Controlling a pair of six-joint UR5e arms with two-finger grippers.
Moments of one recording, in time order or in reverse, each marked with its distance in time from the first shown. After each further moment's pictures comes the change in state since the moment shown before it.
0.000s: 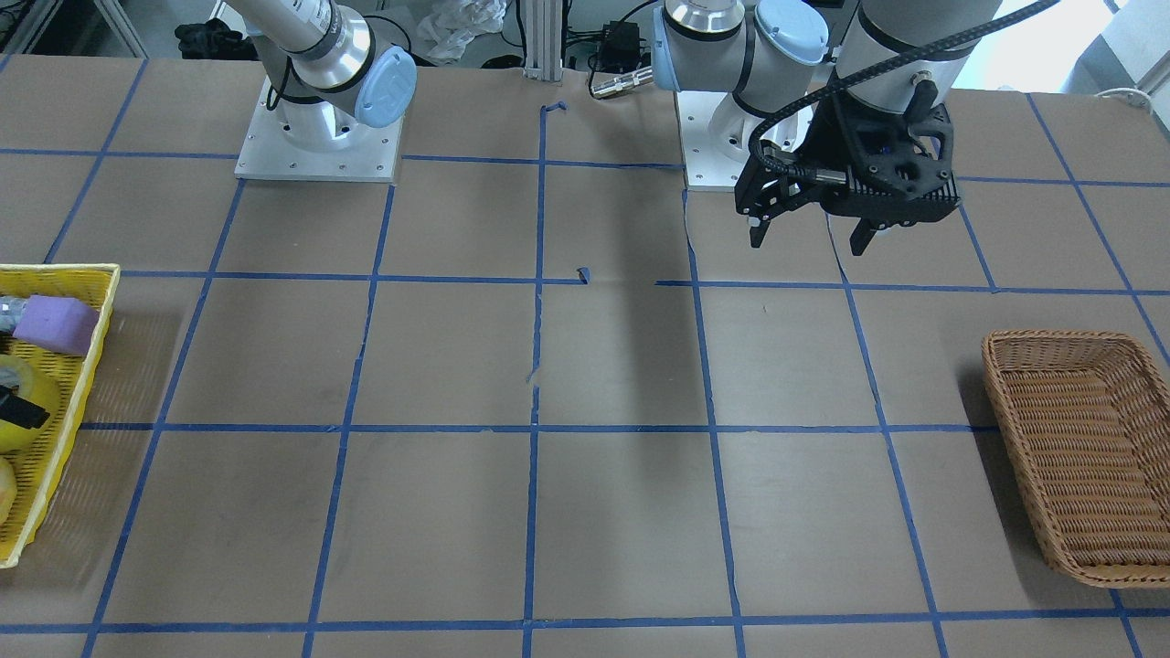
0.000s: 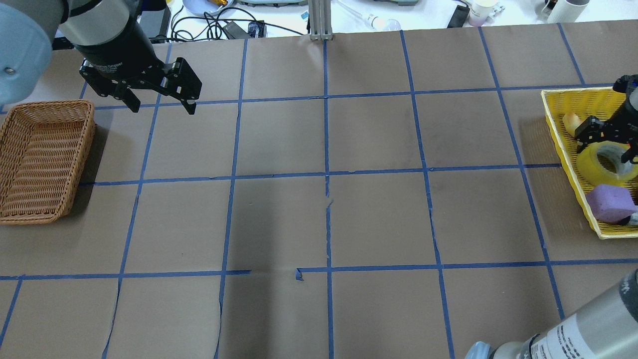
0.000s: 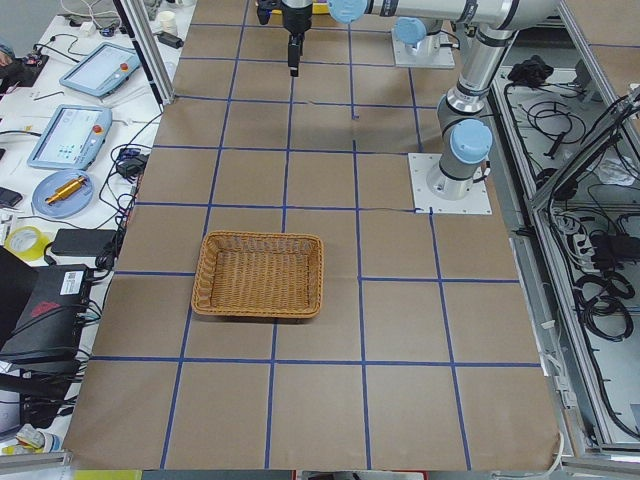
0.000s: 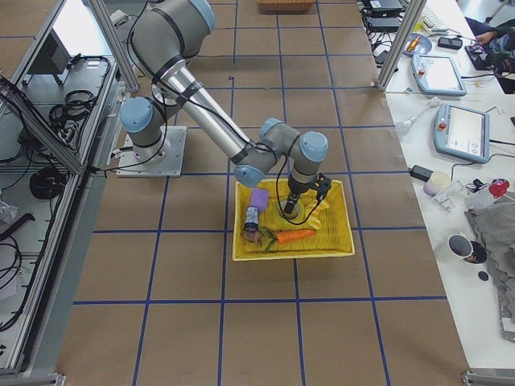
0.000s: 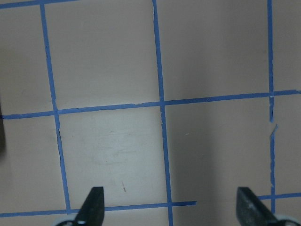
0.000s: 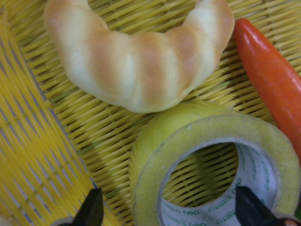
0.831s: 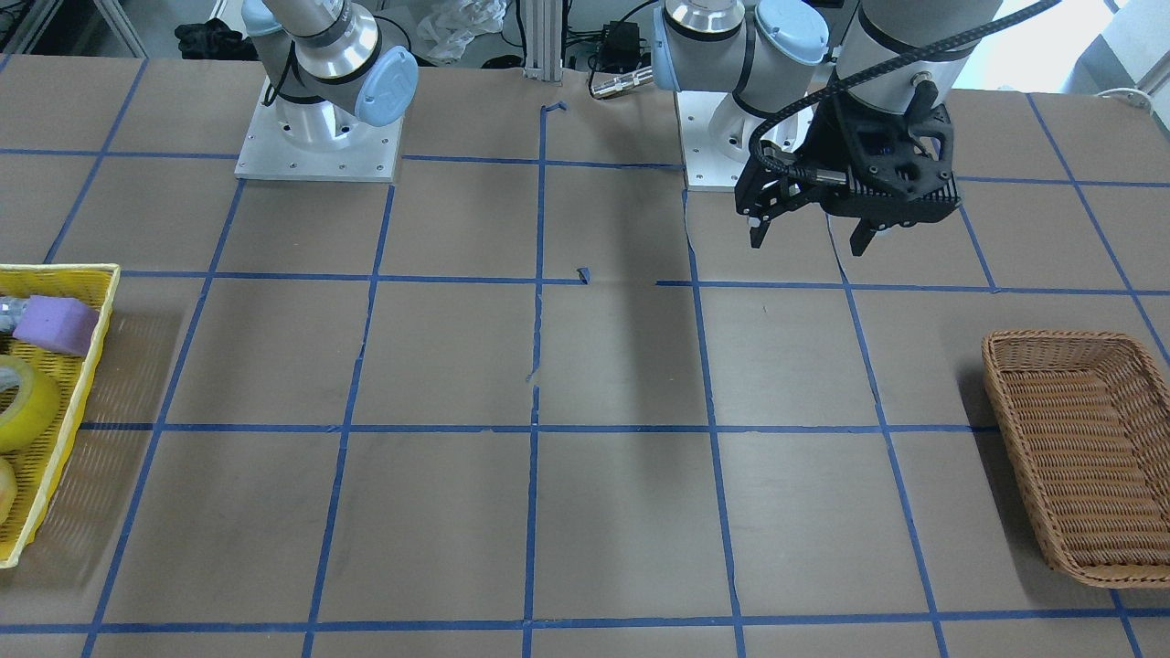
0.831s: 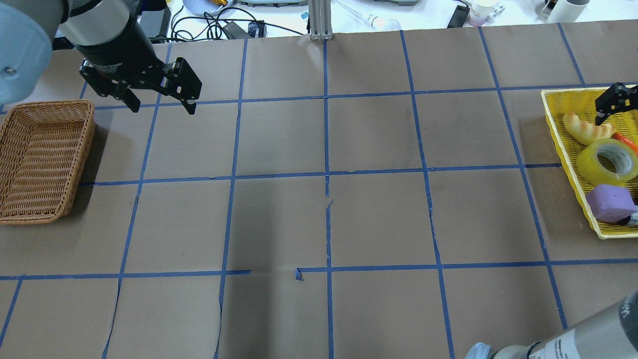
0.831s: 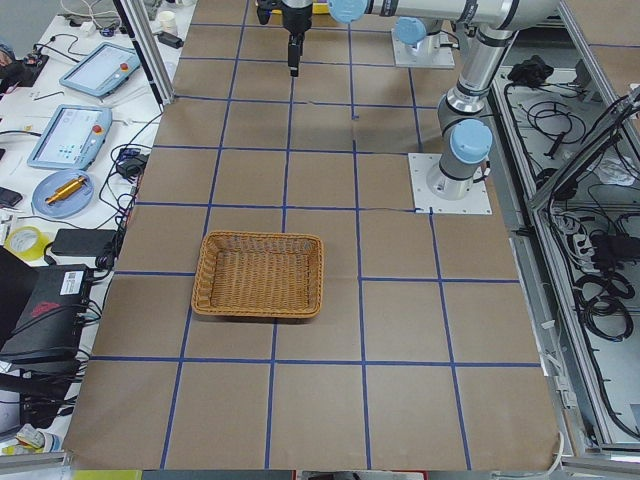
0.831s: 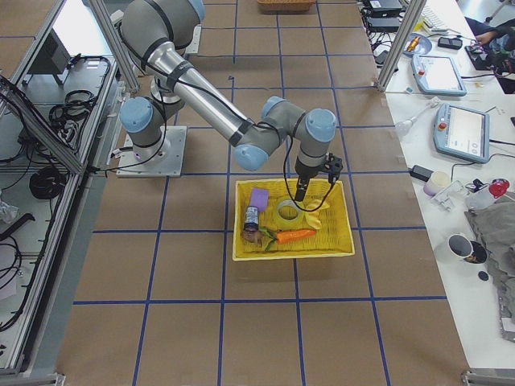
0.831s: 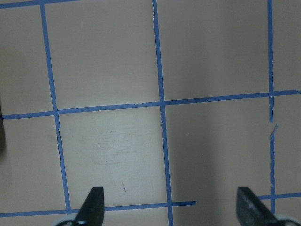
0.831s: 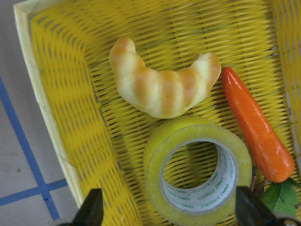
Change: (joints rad) left arm 0.000 0.000 0.000 0.000 0.000 0.000; right arm 0.002 -0.072 -0.086 0.094 0.035 -0.118
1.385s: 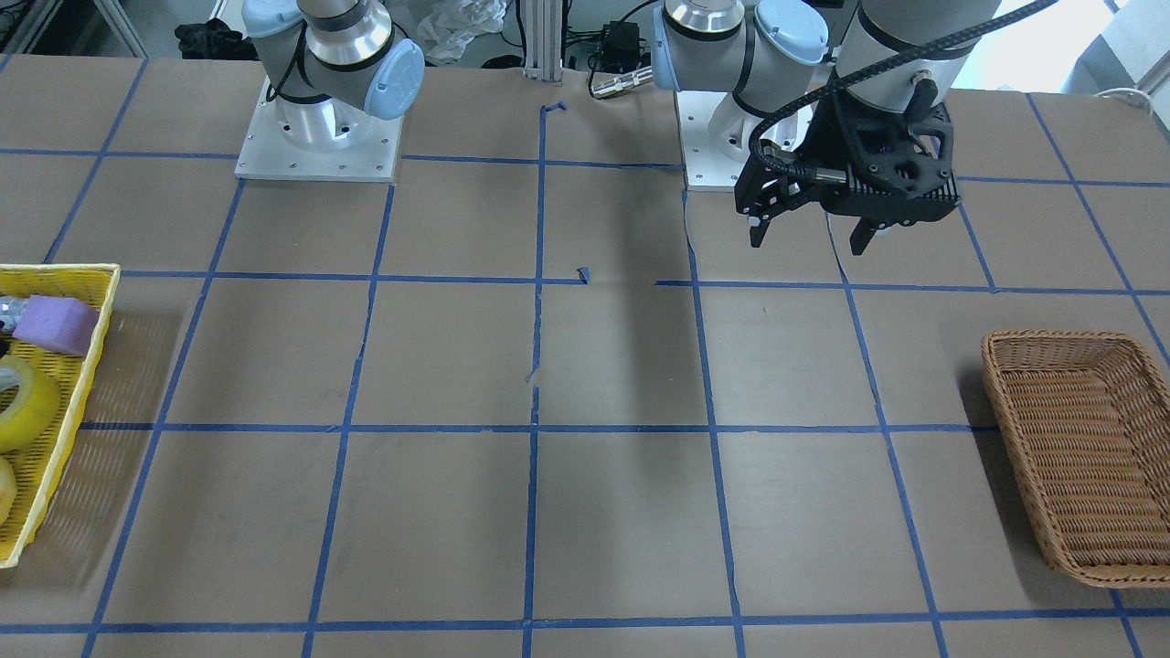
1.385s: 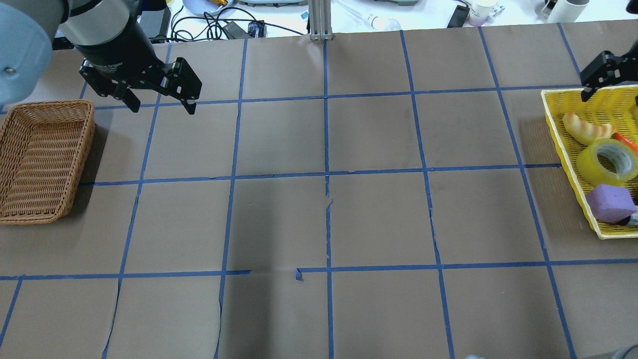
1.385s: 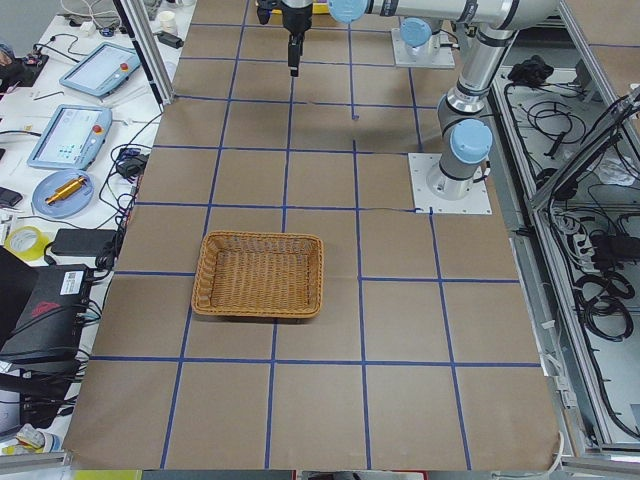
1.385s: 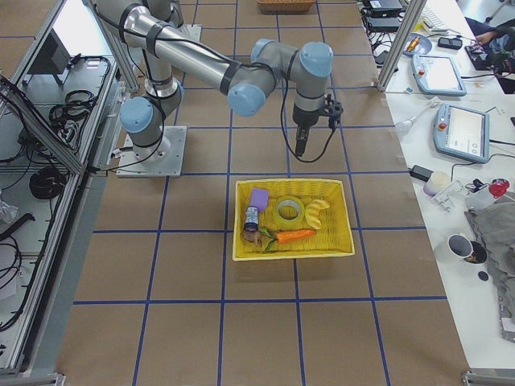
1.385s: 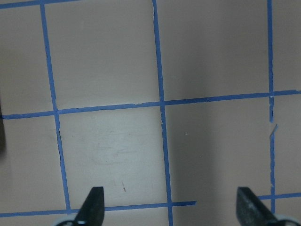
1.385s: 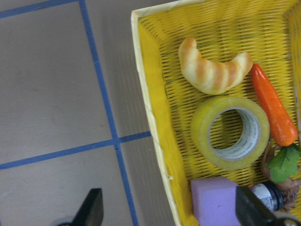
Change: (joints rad) left arm 0.000 0.000 0.000 0.000 0.000 -0.001; right arm 0.075 -0.171 -0.056 0.224 0.037 0.006
